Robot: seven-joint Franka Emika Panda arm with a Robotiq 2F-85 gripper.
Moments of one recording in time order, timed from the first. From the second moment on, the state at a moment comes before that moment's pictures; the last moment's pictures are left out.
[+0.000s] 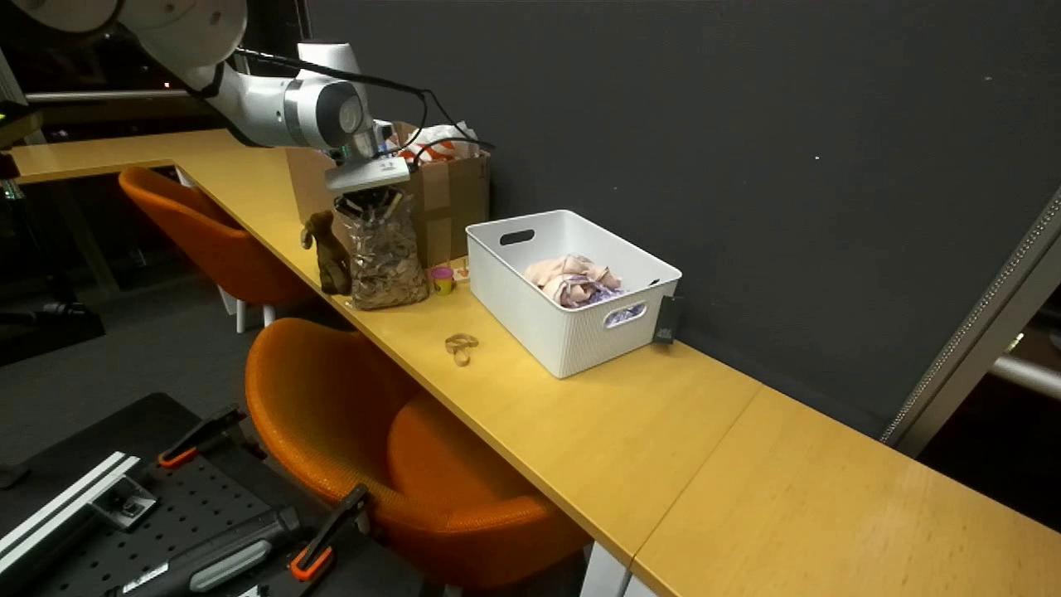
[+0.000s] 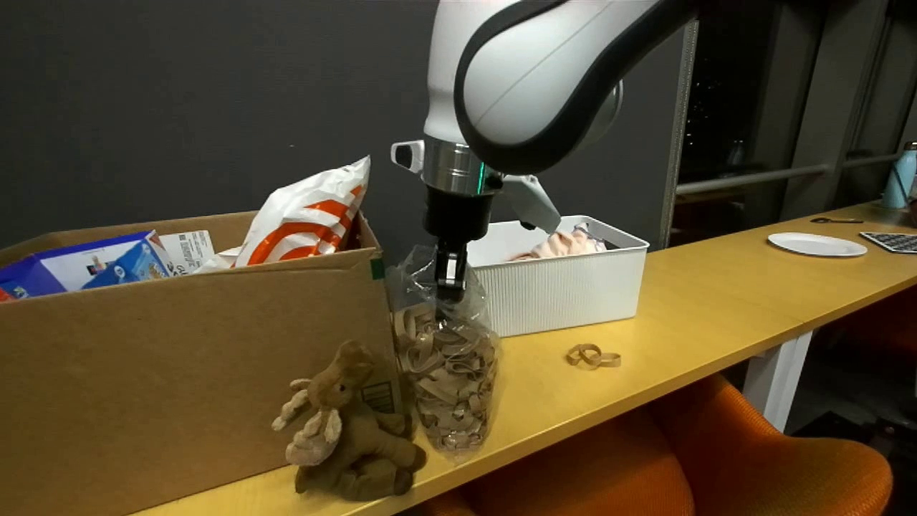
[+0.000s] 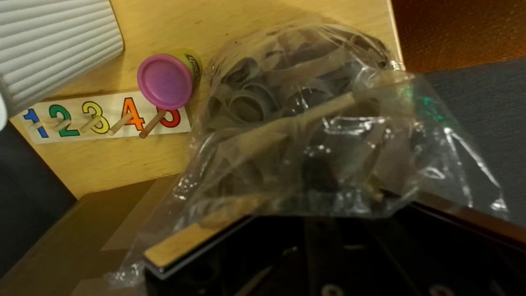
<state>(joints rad) 0.16 0.73 0.20 -1.48 -0.23 2.43 -0.52</state>
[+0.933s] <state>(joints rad) 0.12 0.79 0.20 -1.49 -0.23 2.54 -0.59</state>
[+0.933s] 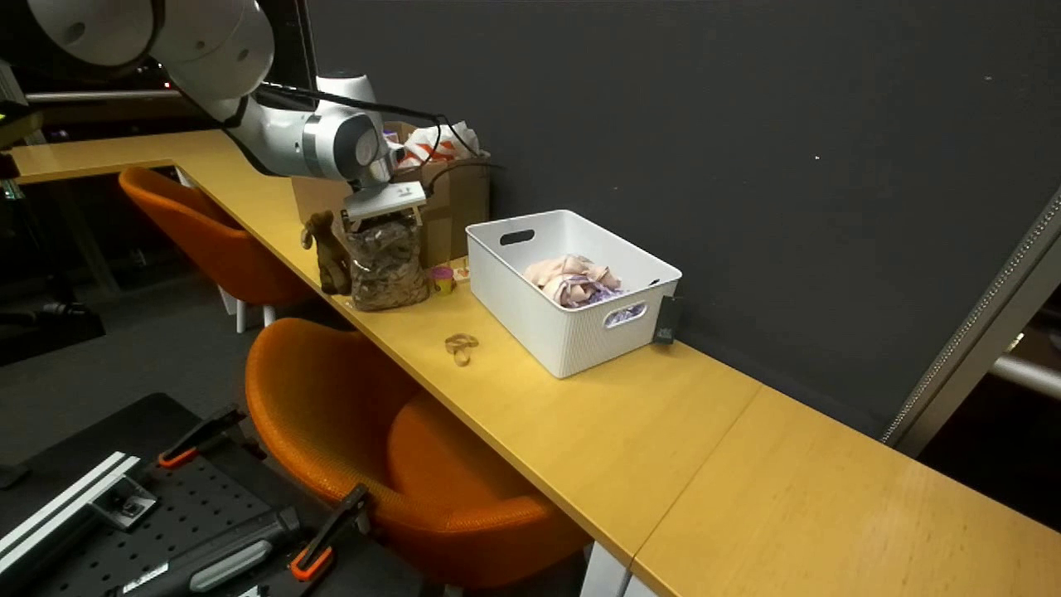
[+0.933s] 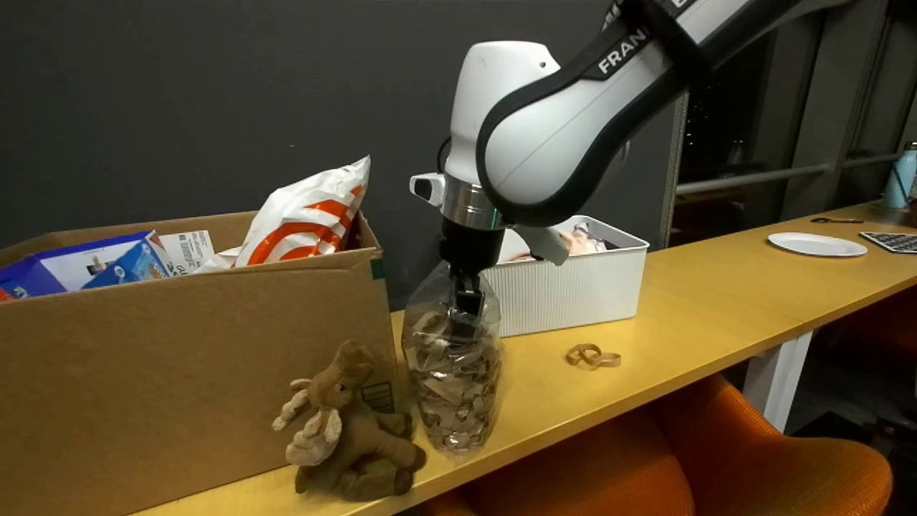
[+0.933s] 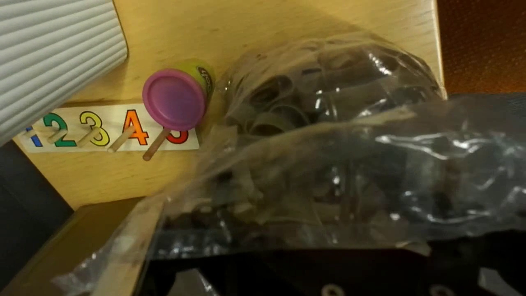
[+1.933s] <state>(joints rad) 0.11 0.81 0.20 -1.48 -0.23 2.56 -0.59</state>
